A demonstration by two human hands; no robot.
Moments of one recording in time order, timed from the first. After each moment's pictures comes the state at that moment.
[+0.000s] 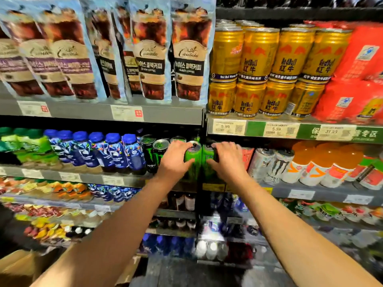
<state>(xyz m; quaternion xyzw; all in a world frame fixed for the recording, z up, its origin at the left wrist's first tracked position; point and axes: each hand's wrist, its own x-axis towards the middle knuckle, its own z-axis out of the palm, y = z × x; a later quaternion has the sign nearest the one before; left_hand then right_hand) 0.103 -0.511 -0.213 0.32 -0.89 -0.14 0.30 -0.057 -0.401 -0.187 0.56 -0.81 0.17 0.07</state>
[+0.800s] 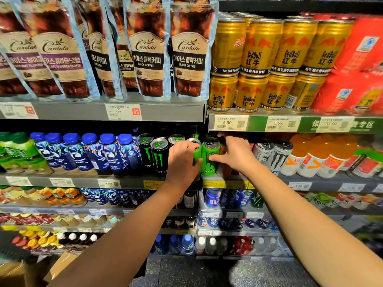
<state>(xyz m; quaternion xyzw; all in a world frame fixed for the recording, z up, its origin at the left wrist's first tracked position) 0.087 -0.490 -0.223 0.31 -0.88 -0.07 0.36 -0.079 -0.402 -0.167 0.53 -0.84 0.13 -0.02</state>
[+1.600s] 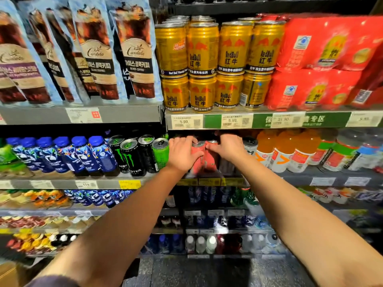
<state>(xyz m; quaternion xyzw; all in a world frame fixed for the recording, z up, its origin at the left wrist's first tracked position) -0.008 -0.457 -0.199 0.35 -0.91 -0.09 0.22 -0.156 -0.367 -0.165 0.49 -0.86 0.14 -0.04</state>
